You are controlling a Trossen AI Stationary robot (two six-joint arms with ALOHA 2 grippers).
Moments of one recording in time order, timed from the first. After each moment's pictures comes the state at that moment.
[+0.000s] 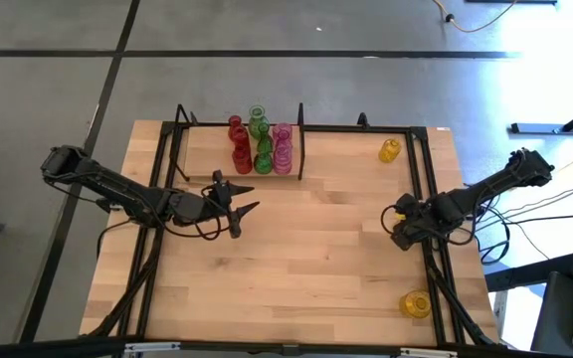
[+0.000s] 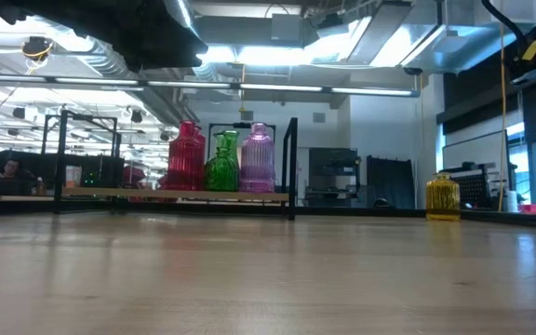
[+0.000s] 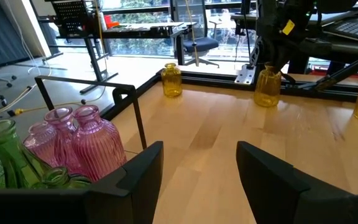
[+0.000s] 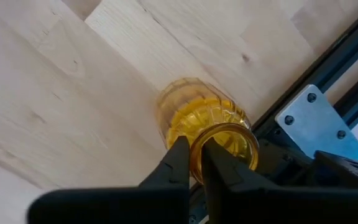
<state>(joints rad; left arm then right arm) -0.26 1.08 0.51 0.33 -0.69 -0.10 0.48 0.99 0.77 -1.38 0.13 1.27</state>
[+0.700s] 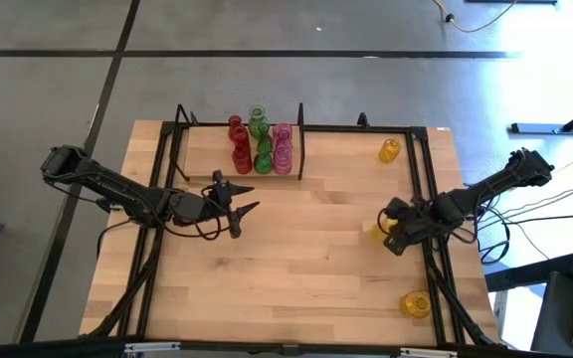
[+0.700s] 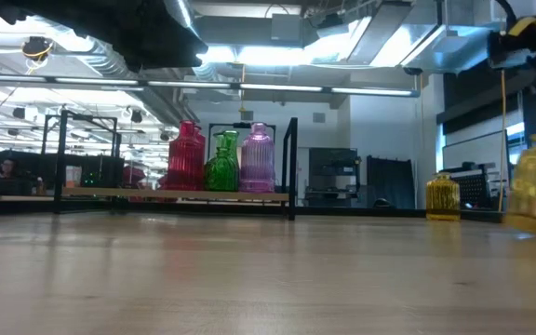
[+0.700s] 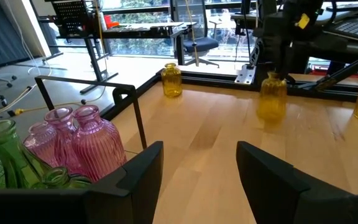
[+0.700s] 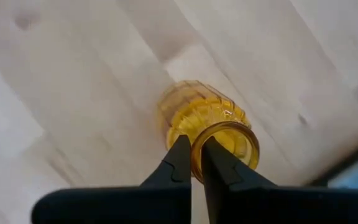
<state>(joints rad) -0.26 1.08 0.51 0.33 -0.69 -0.10 0.48 0.99 0.77 -1.16 0.22 1.09</state>
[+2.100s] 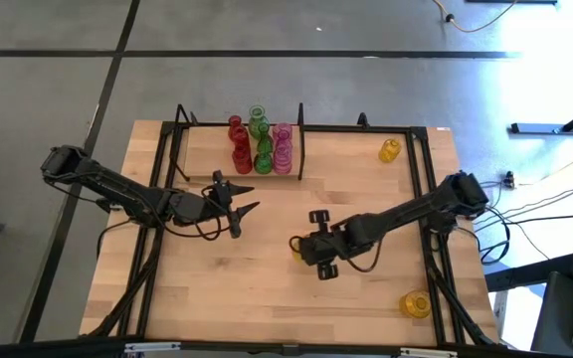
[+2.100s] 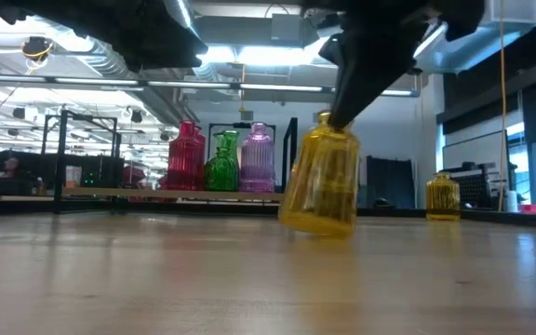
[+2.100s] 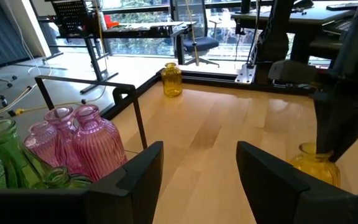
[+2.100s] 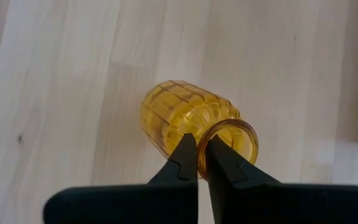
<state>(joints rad) -0.26 1.08 0.51 0.33 -0.69 -0.10 0.36 1.80 1.41 -0.77 0.24 0.09</state>
